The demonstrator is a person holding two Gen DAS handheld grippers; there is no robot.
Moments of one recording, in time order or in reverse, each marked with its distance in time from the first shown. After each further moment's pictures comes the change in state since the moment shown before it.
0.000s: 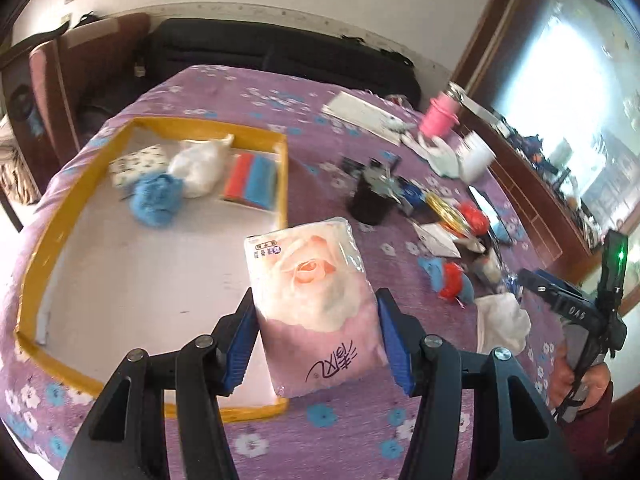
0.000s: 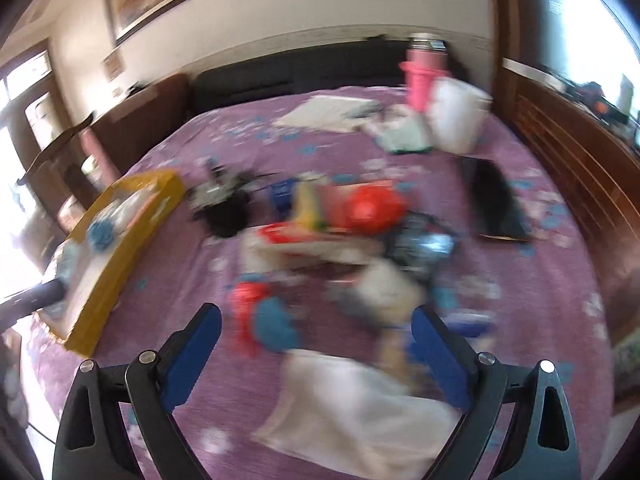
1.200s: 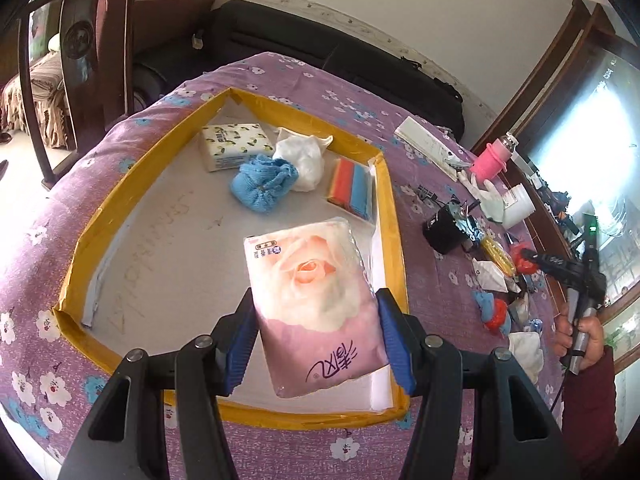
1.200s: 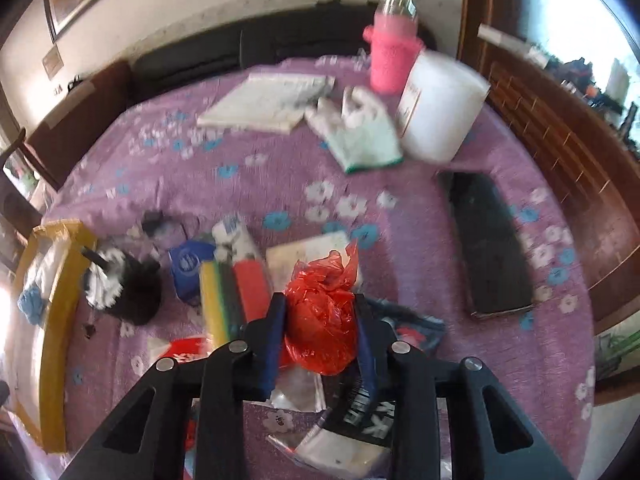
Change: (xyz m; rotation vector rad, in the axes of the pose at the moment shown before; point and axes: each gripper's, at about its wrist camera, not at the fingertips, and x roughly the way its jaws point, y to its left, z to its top) left arm -0.008 0.092 -0.005 -0.202 -0.020 0.035; right arm 0.090 -0.002 0.101 0.035 0.102 -0.113
